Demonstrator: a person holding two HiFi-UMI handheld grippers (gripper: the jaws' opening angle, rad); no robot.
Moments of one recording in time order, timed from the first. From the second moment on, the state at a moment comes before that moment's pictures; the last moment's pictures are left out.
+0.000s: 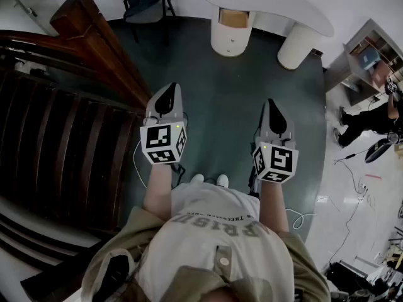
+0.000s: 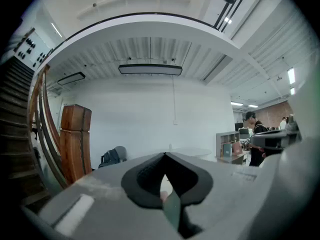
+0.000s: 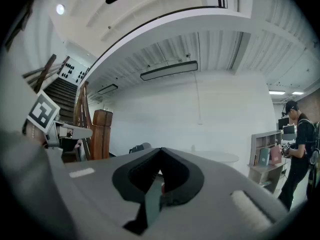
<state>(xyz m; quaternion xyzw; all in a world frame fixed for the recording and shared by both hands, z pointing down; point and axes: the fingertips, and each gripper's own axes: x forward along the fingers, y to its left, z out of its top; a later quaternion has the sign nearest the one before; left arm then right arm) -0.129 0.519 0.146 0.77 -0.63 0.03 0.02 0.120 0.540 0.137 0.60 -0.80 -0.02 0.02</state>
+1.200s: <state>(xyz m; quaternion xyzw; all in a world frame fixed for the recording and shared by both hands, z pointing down) -0.113 0.516 0.139 0.76 -0.65 0.00 0.04 0.170 0.528 0.132 0.59 -0.80 0.02 -0.07</state>
